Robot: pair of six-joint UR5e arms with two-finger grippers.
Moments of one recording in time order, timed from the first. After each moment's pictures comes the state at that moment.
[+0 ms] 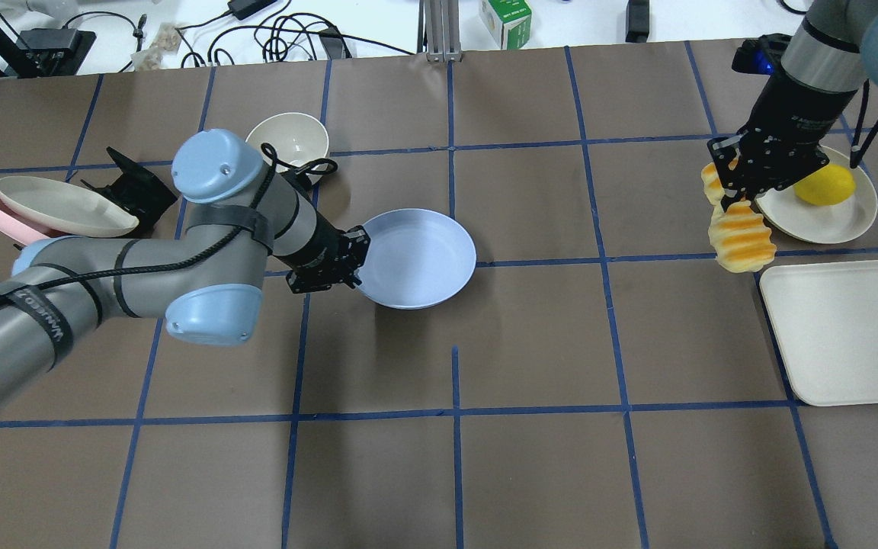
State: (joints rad) left arm -1.69 -1.80 -2.04 -0.78 1.36 -0.65; right arm 1.35 -1.39 1.58 -1.54 -1.54 -0.17
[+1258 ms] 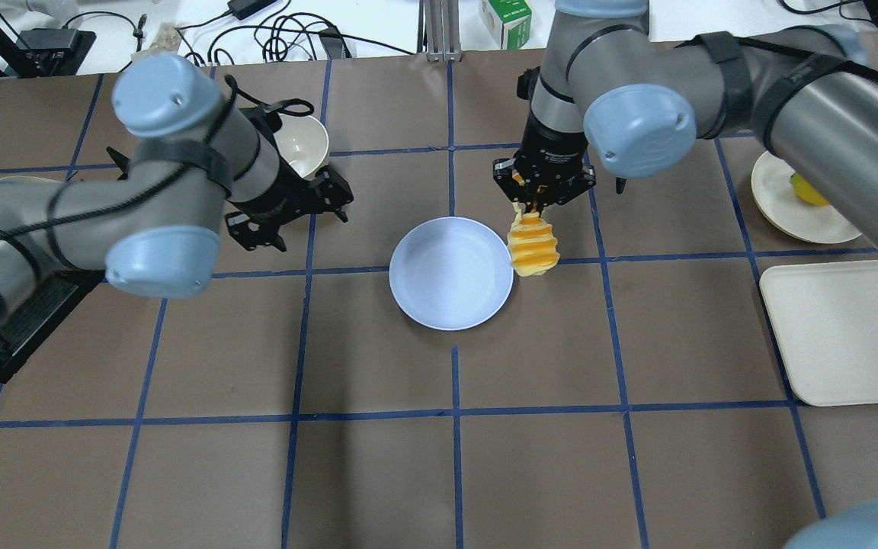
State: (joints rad) left arm -1.57 -1.63 -1.78 -1.26 1.49 -0.28; right arm 1.78 -1.20 1.57 -1.86 -1.42 0.29
